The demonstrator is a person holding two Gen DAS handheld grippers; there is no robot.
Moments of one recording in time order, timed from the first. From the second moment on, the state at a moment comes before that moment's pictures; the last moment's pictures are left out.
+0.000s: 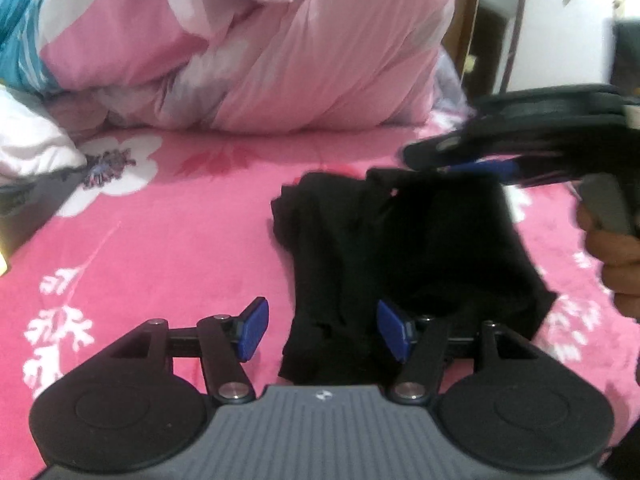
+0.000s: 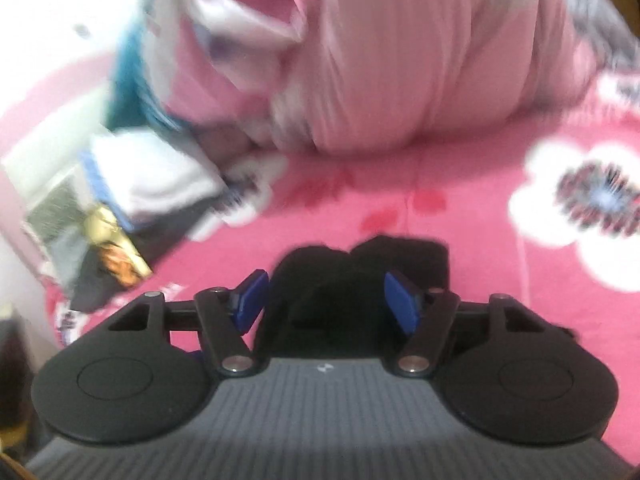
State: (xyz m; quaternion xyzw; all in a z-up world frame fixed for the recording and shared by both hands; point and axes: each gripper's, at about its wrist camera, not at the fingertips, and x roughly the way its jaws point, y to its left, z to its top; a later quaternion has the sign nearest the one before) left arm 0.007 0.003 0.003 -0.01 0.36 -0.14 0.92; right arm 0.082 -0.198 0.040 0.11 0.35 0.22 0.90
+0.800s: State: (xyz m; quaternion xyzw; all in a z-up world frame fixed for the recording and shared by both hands) left arm -0.012 0.020 0.001 -0.03 0.38 -0.17 0.91; right arm -0.136 -0.297 -0.023 0.22 0.35 0.12 0.90
